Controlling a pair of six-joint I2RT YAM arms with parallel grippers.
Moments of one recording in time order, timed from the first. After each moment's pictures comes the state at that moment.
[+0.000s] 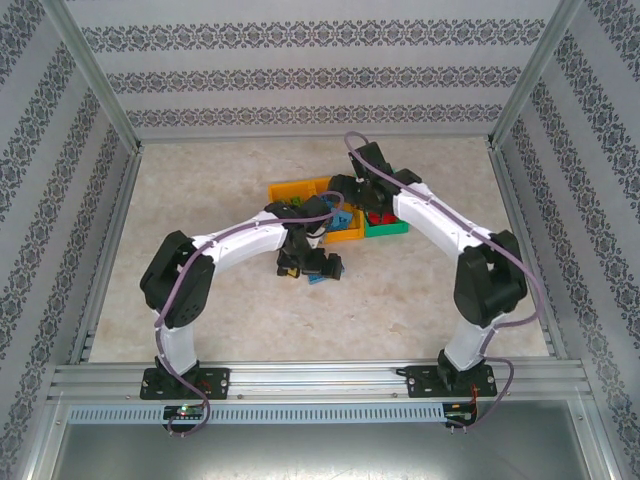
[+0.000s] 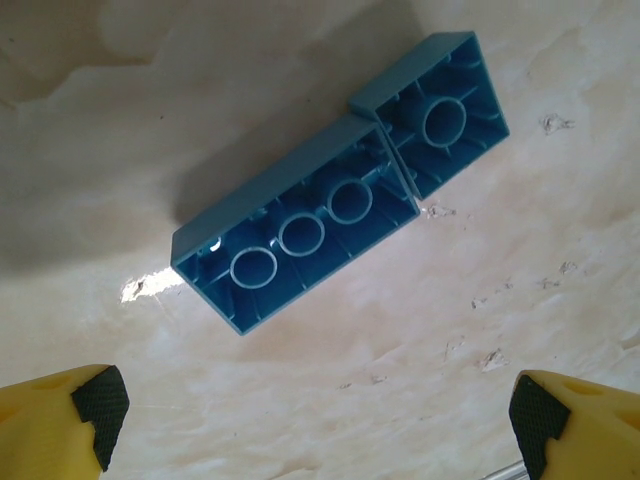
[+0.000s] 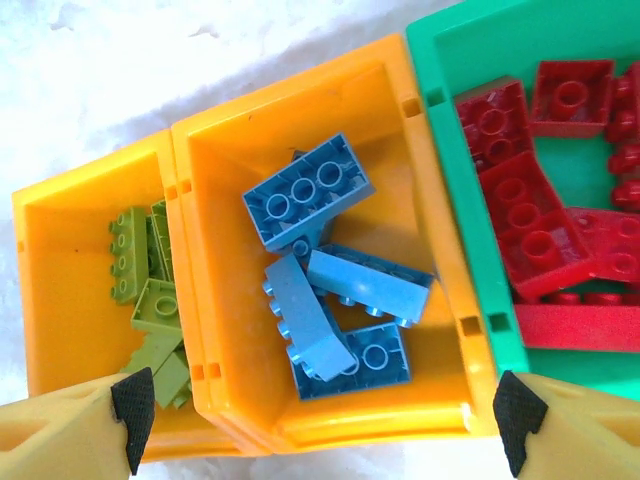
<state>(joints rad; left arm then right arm) -0.70 1.89 1.42 -0.92 0.27 -0.58 0.46 1.72 1.42 -0.61 0.01 0.66</state>
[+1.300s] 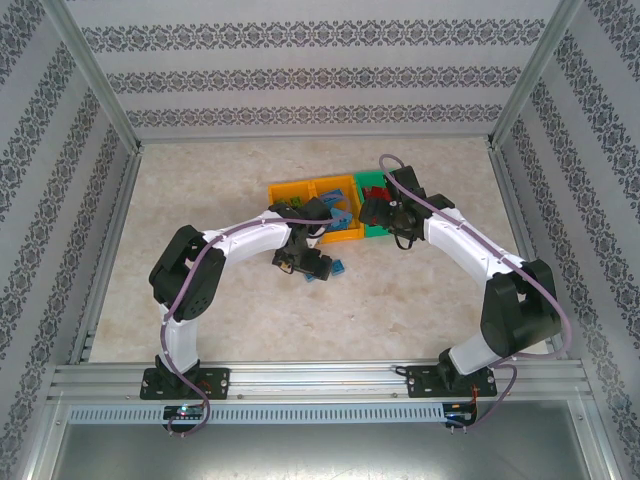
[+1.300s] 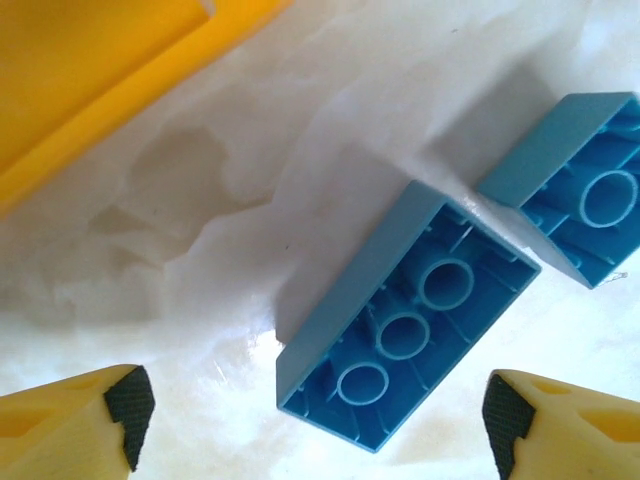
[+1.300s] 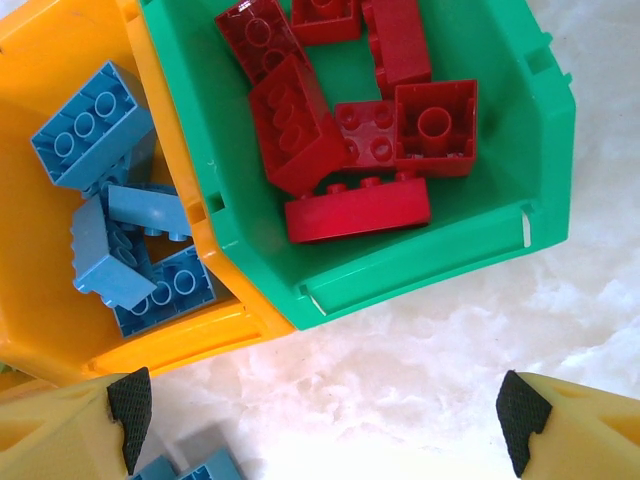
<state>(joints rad) -0.68 1.95 1.41 -0.86 0.08 -0.27 0.36 1.52 1.13 -0.61 0.03 0.66</state>
